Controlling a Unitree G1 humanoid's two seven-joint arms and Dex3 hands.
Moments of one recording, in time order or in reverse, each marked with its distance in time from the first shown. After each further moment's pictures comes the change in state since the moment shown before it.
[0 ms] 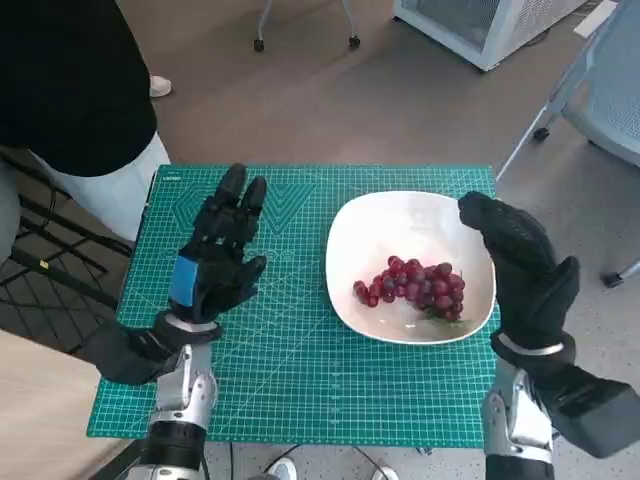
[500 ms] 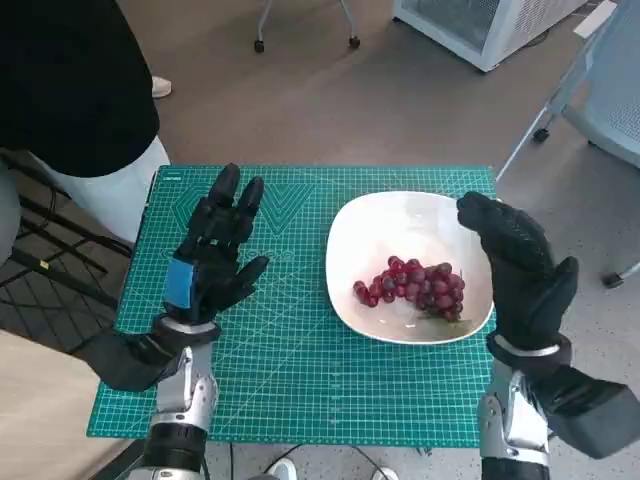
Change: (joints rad) left arm 0.003 -0.008 0.001 0.002 0.030 -0.043 0.045; right arm 0.006 0.017 0.004 -0.018 0.000 0.016 -0.015
